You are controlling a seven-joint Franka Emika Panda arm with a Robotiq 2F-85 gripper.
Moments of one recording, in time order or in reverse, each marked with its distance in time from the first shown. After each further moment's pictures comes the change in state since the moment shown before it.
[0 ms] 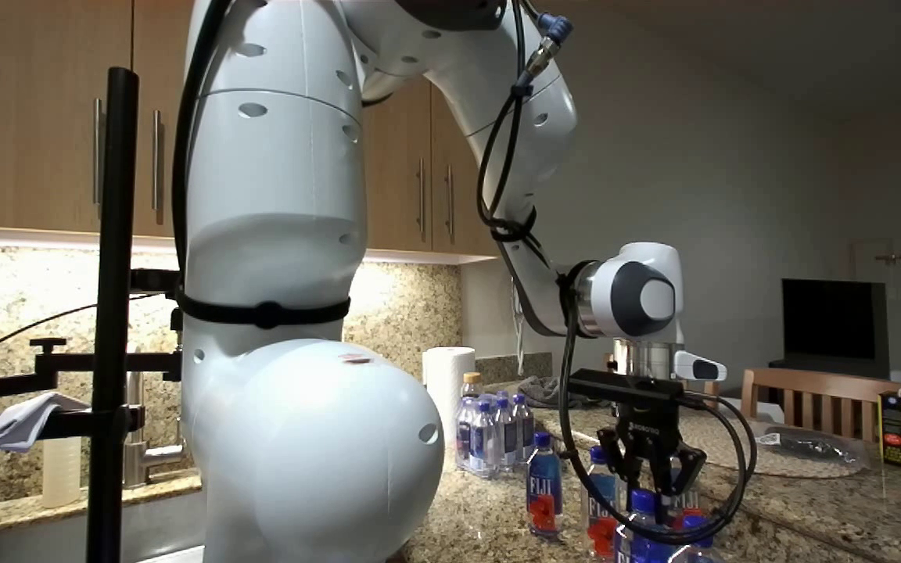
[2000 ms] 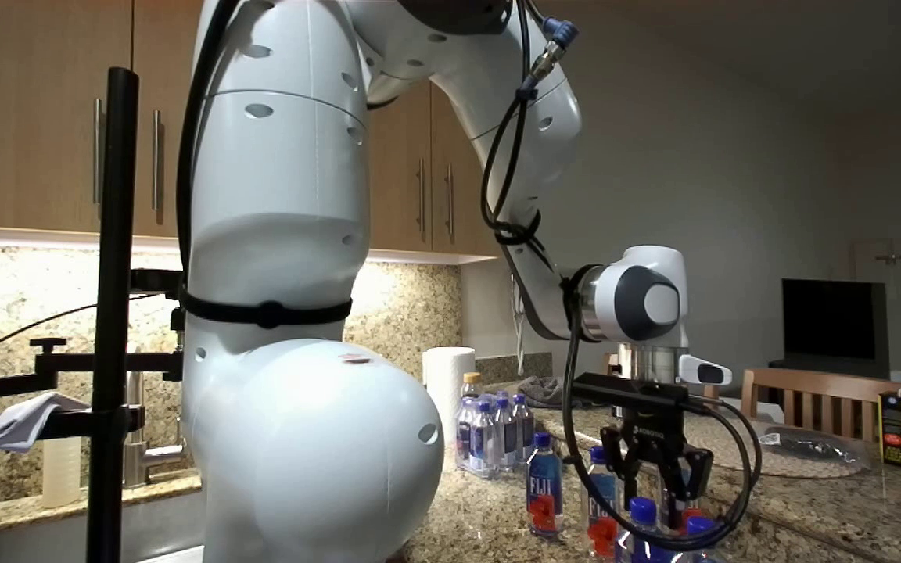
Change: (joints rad) arm -0.002 0.017 -0.008 0.005 0.002 0.020 0.000
